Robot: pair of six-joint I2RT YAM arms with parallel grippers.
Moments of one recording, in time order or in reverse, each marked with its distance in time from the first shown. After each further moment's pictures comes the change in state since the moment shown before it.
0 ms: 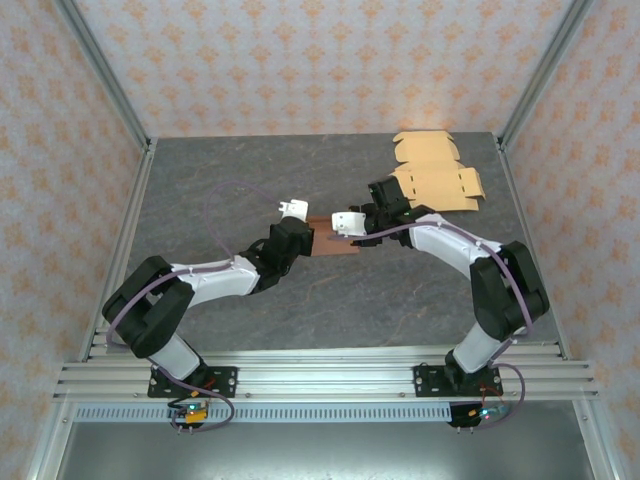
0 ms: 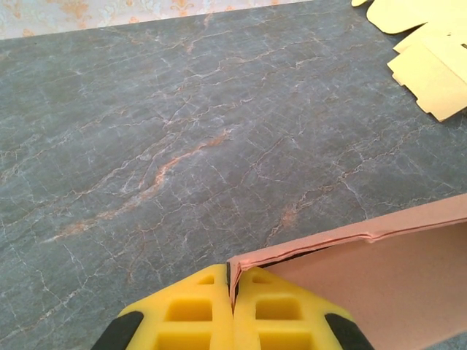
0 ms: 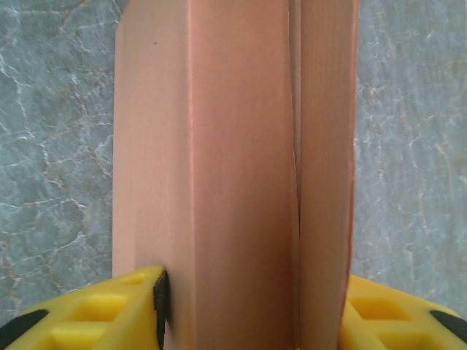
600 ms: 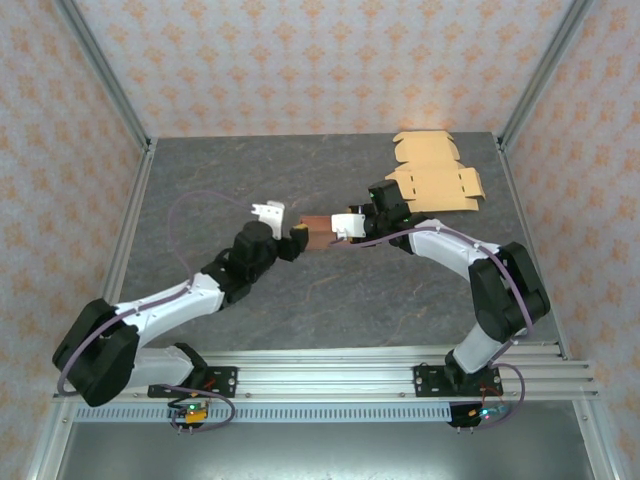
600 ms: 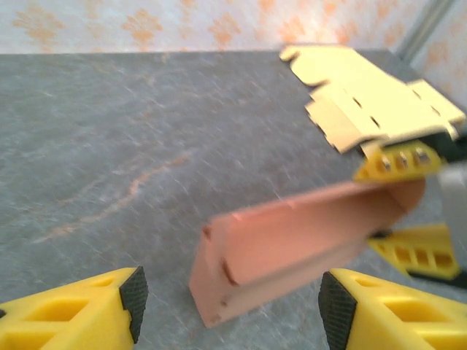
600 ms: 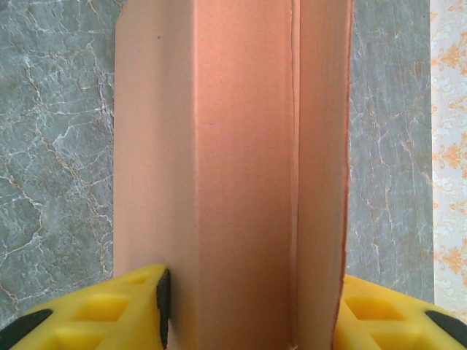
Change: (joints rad) left arm 0.101 -0.346 -0.135 -0.058 0.237 -0.064; right arm 0.006 -0.006 -0.052 0.111 0.053 -0.017
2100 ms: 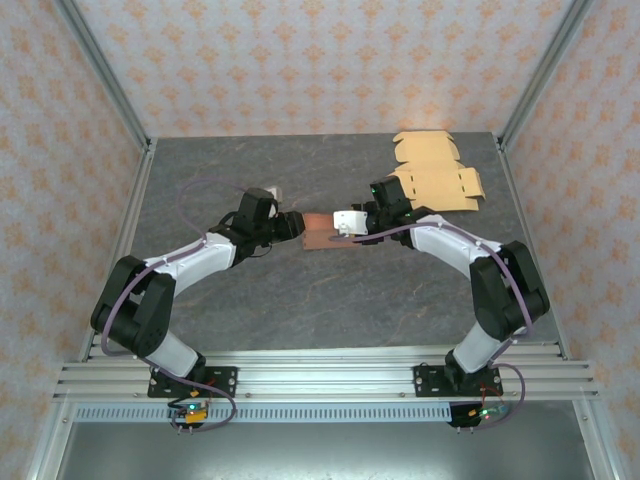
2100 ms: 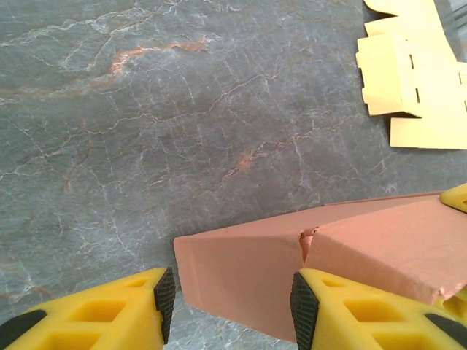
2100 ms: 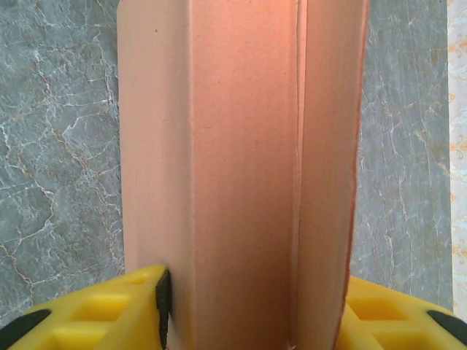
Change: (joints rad) left arm 0.172 0.306 0.252 -0.261 0.363 -0.327; right arm -0.015 0.010 0.048 -0.086 -0.022 0.008
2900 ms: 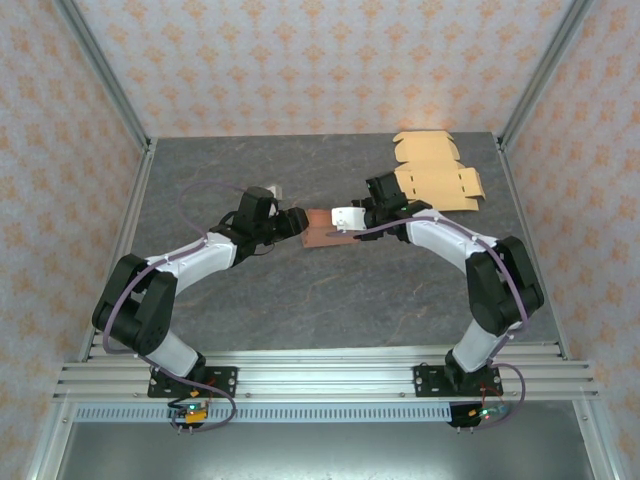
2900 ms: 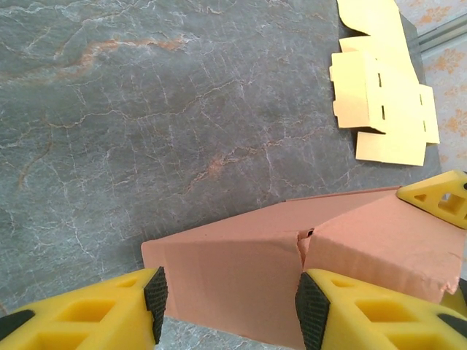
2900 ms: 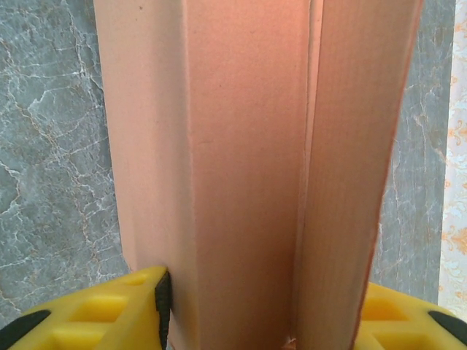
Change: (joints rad) left arm 0.002 0.011 0.000 0.053 0.052 -0.102; right arm 0.009 0.045 0.071 -0.058 0.076 -0.027
